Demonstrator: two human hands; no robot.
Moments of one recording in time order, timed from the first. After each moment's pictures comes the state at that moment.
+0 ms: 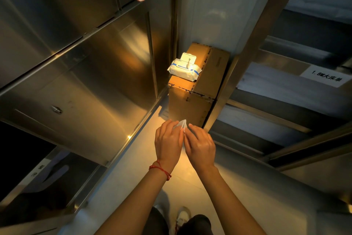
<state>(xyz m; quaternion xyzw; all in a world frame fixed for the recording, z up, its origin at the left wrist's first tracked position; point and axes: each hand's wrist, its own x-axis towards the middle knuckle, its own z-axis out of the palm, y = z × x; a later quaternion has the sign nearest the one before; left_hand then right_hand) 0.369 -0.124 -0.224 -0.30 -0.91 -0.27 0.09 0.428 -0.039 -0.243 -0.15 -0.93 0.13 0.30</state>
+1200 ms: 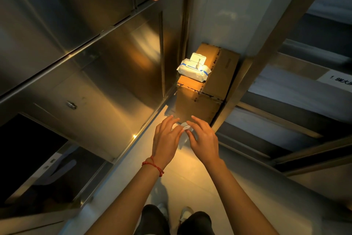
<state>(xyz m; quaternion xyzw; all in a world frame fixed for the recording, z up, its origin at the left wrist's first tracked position) 0.339 -0.165 -0.222 -0.37 -0.88 -0.28 0.07 0.400 -0.048 -0.239 -0.15 -0.94 0.25 0.20</state>
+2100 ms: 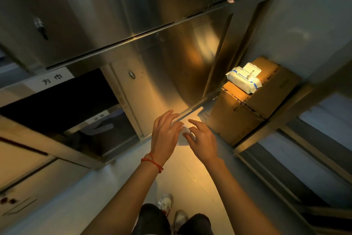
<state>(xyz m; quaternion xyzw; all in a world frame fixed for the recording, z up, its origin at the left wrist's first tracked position) 0.371 -0.252 -0.206 -0.21 -0.93 -0.25 0.18 0.385 -0.118 -0.233 0.04 -0.96 0.27 0.04</state>
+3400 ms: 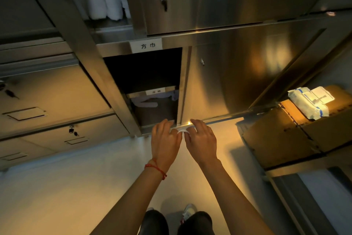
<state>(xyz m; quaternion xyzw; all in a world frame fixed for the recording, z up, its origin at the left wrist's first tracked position) 0.476 -0.377 -0.230 0.08 -0.98 -0.12 0.16 0.437 -0.269 -0.228 0.22 -0.95 0.17 0.12</state>
